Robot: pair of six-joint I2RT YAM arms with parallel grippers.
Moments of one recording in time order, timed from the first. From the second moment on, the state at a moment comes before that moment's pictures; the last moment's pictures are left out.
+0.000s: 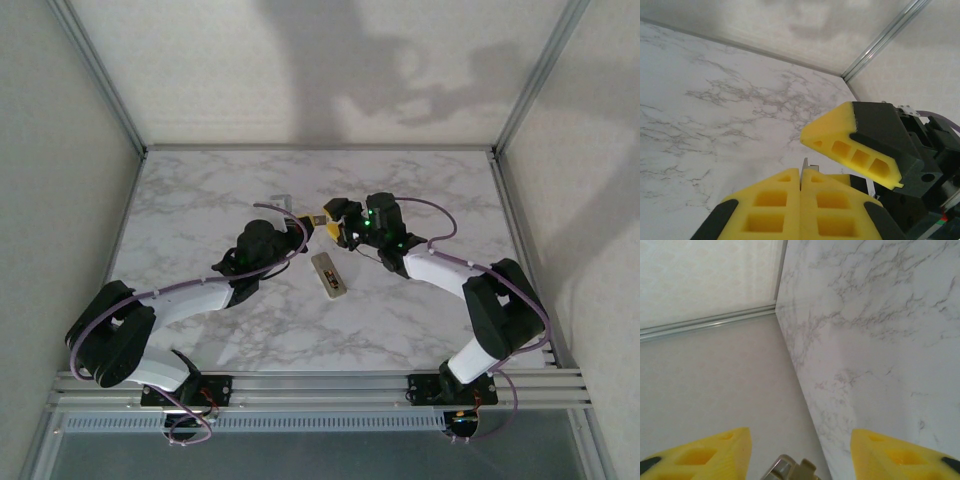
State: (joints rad) left arm -0.67 1.43 0.70 0.54 -0.07 -0.61; right arm 0.58 1.59 0.88 0.34 -0.34 1.55
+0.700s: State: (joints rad) left arm -0.67 1.43 0.69 0.54 -0.07 -0.57; right arm 0.59 1.60 0.88 0.34 -0.38 1.61
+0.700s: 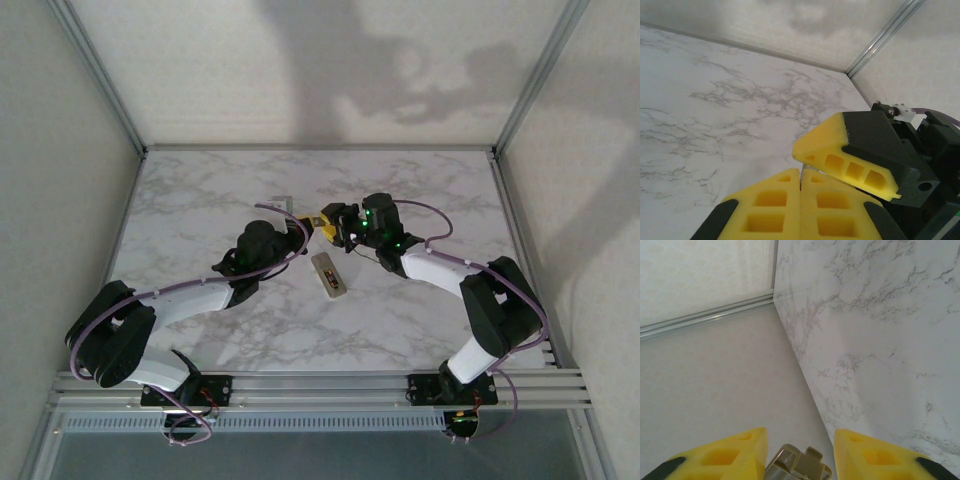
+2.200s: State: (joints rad) left arm -0.61 1.41 0.69 0.47 -0.04 -0.58; right arm 0.58 1.68 0.93 0.31 -0.43 1.46
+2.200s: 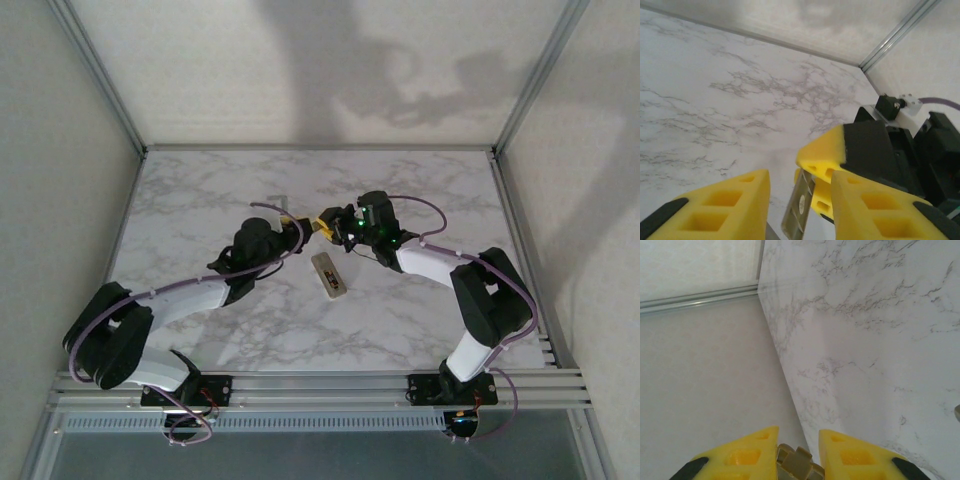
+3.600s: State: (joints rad) left arm -0.51 1.45 0.64 0.57 0.32 -0.90; right arm 0.56 1.68 0.98 0.32 -0.52 1.27
